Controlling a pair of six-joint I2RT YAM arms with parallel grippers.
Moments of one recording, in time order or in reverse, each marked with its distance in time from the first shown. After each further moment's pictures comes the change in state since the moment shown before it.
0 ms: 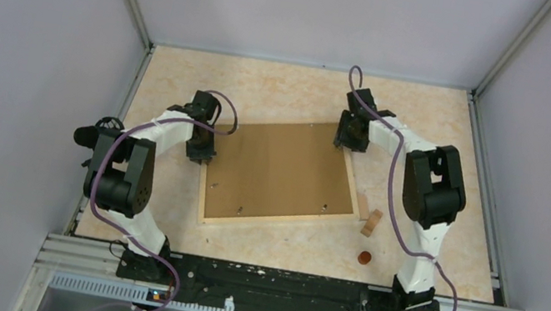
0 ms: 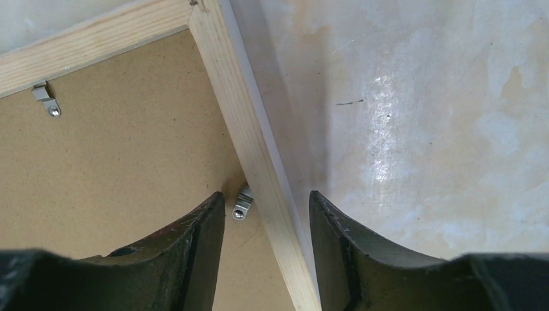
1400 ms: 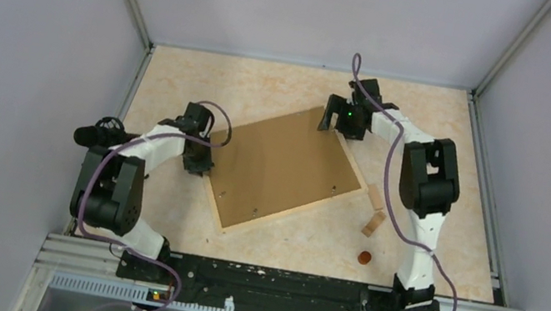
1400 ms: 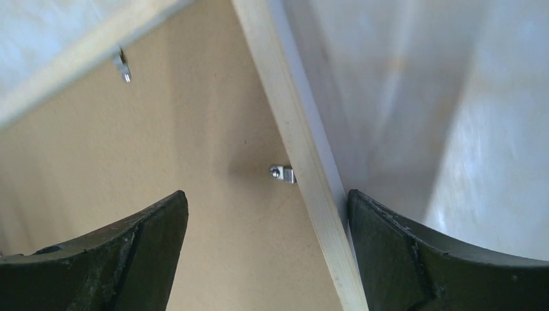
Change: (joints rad) left arm 0.013 -0.116 -0.135 0.040 0.100 -0.045; right arm -0.051 0.071 0.085 0.085 -0.349 -0.067
